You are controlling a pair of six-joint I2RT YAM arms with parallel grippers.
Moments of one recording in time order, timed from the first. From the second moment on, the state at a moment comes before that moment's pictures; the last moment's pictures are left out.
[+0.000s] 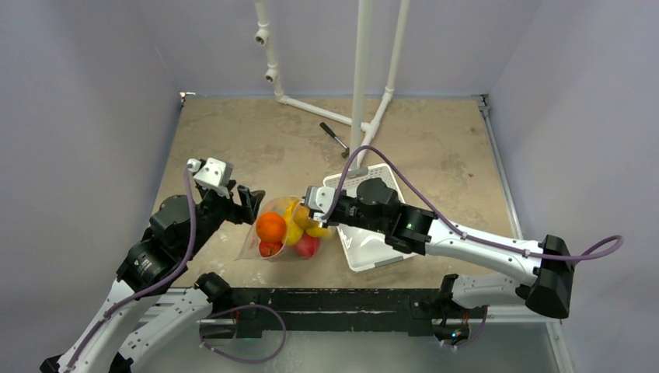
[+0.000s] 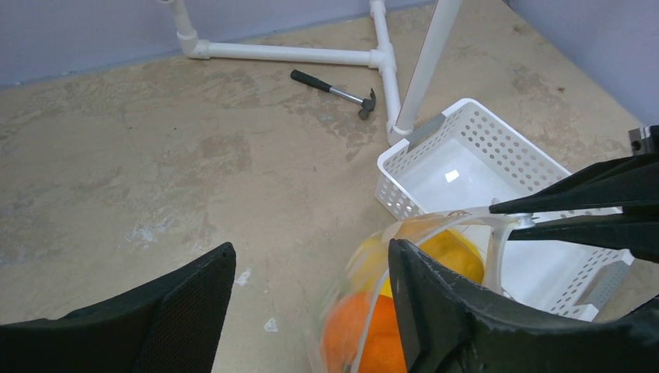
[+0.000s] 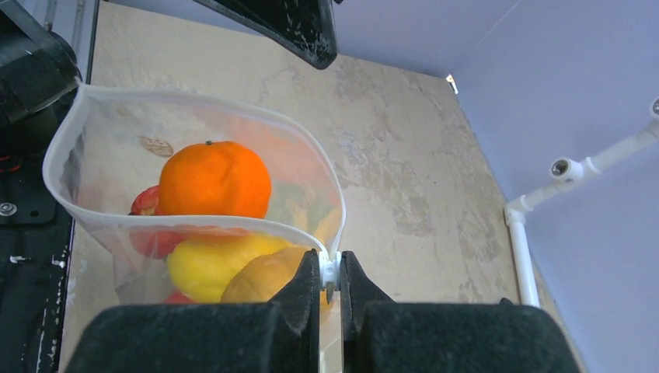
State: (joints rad) left arm -0.66 0.51 0.91 -0.59 -0.22 -0.13; right arm 1.11 1.20 0.95 0.08 -0.09 -0.49
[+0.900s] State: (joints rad) left arm -0.66 0.60 0.97 -0.57 0.09 -0.27; right arm 1.19 1.20 1.02 0.03 -0.02 -0.24
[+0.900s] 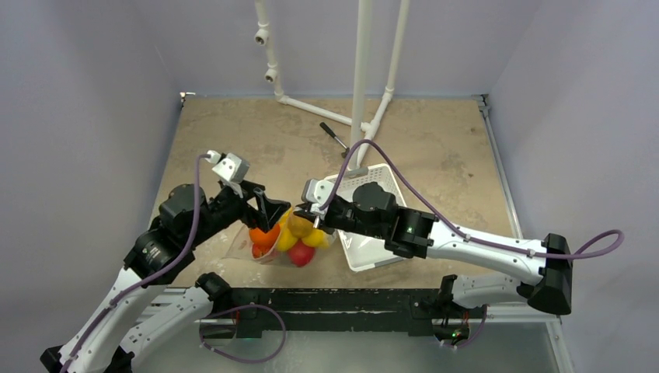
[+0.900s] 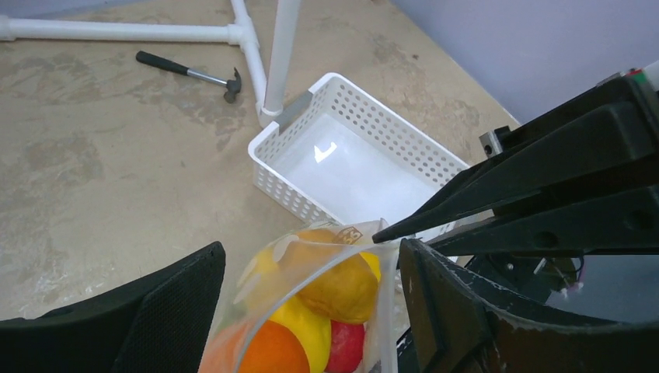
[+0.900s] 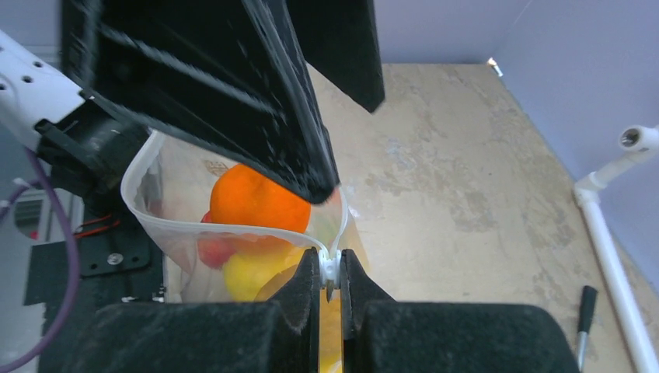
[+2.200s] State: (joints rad) left arm -0.66 0.67 0.92 -0.54 0.73 -0.07; right arm 1.22 1.13 1.16 -0.33 -0.15 -0.04
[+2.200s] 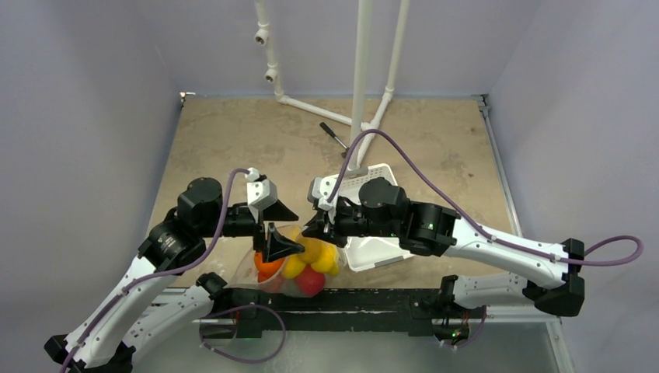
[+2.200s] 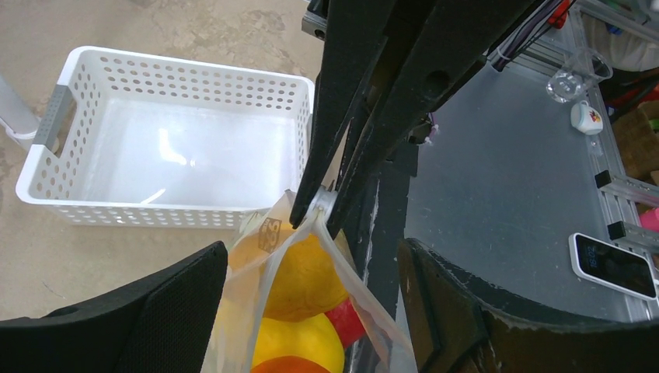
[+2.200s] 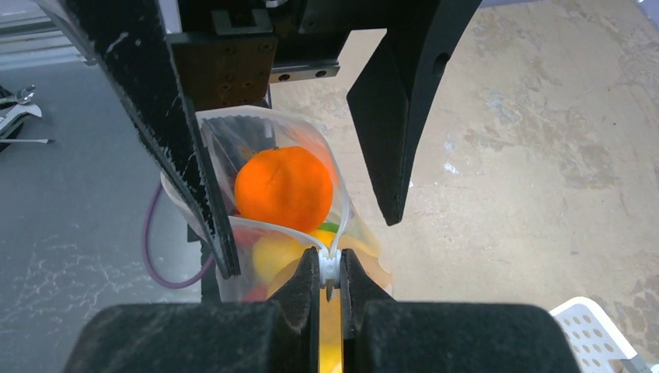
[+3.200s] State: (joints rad) left arm -0.68 0.70 0.95 -0.62 0.63 -0.05; right arm 1.22 1.21 1.36 -0.48 -0.14 0.10
